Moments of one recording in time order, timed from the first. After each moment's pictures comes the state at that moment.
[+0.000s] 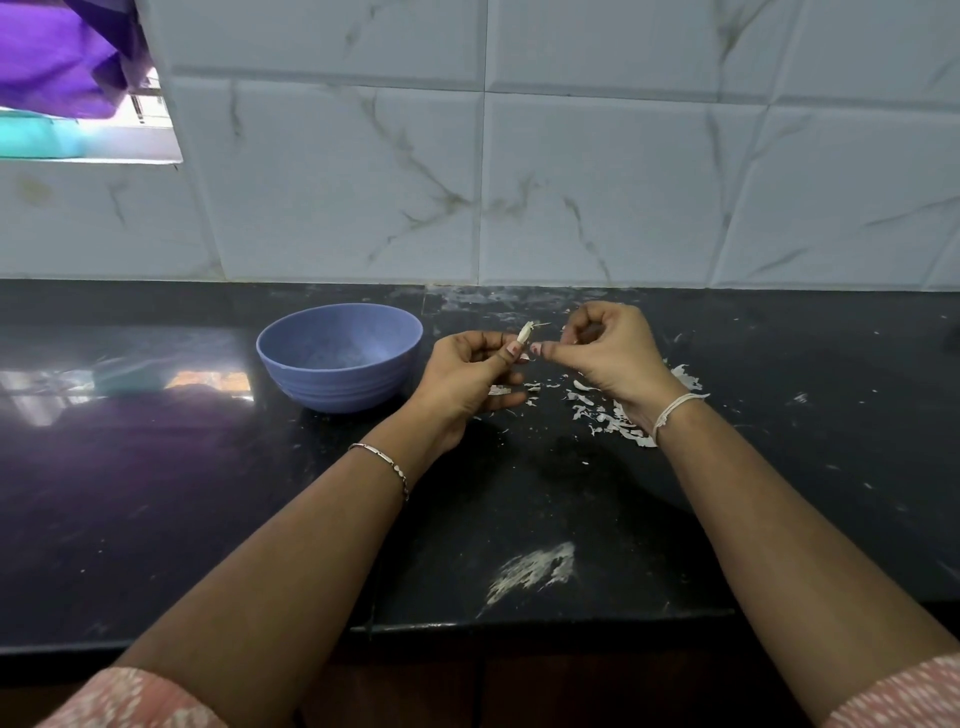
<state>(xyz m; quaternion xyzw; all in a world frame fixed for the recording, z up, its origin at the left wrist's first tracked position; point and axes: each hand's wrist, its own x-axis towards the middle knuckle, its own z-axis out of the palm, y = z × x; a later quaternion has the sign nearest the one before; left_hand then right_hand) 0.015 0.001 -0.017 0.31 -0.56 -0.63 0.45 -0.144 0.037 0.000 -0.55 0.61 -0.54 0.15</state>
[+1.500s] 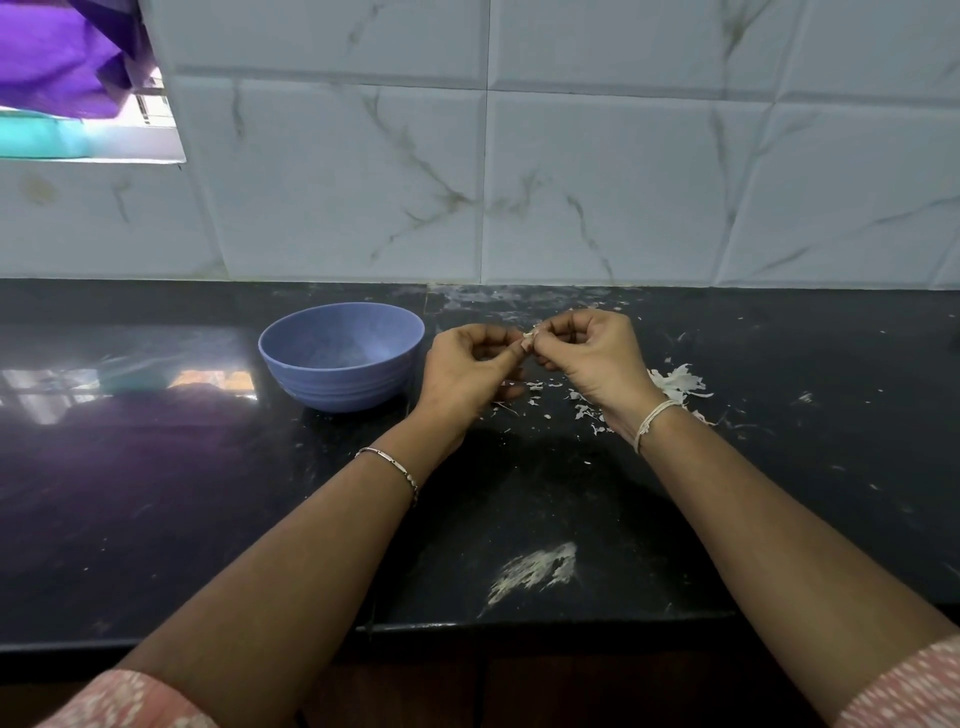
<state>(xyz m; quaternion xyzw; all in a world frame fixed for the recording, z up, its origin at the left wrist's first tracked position) 0.011 0.002 -0.017 0.33 -0.59 -0.55 0.49 -0.121 0.036 -0.005 -0.52 0.56 -0.61 0.21</state>
